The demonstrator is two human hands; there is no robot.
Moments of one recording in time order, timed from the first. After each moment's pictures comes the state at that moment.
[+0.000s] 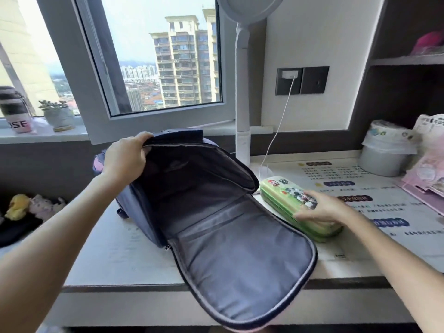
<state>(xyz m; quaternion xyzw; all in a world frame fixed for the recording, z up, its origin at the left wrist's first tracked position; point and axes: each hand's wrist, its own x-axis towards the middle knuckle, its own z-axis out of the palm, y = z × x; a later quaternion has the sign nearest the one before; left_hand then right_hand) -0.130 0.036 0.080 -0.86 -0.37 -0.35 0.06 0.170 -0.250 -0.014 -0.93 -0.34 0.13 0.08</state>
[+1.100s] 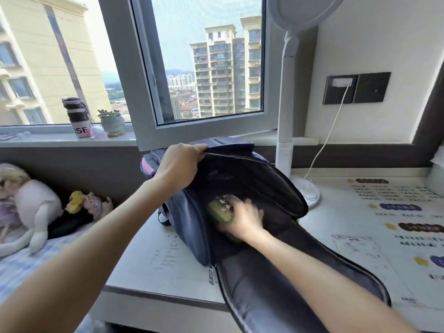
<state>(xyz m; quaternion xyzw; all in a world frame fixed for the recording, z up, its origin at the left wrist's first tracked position) -0.128 0.009 0.103 -0.89 -0.32 -0.32 0.04 -0.006 -0.067 -0.024 -0.84 -0.49 0.06 0.22</state>
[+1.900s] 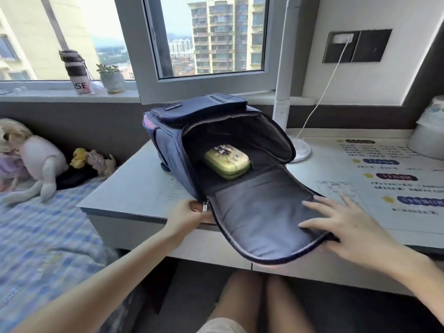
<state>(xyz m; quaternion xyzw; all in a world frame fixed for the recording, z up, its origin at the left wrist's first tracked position) -0.198 -0.099 -0.071 -0.72 -0.47 -0.23 -0.45 0.039 -0.319 -0.033 -0.76 -0.65 -0.07 -0.04</state>
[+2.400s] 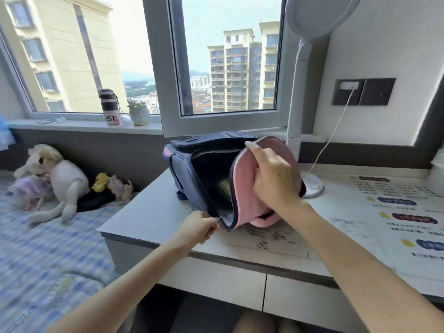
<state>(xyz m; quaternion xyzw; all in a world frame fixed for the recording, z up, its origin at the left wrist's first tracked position) -0.198 -0.090 -0.021 -0.72 -0.43 -0.22 -0.50 -0.030 -0.157 0.048 -0.66 -0.60 -0.26 0.38</state>
